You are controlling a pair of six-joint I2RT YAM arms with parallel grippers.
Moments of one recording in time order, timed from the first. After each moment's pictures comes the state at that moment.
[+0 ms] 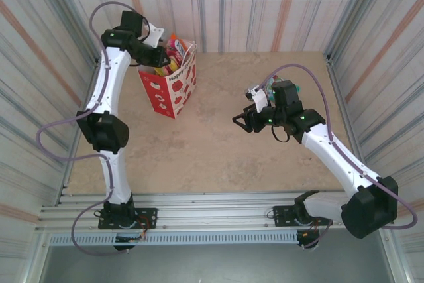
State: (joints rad) left arm -0.14 2.10 2.38 -1.24 0.41 0.13; right arm 0.43 1.20 1.00 -0.49 -0.49 -0.06
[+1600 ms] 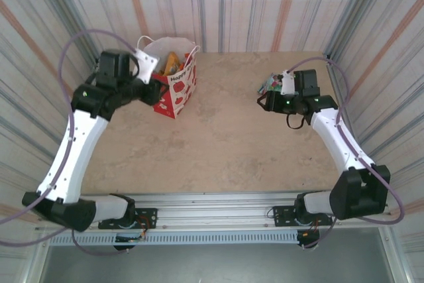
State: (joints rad) left arm -0.33 1.24 1.51 -0.93 0.27 0.11; right arm 0.12 1.34 1.12 -0.62 -0.42 0.30
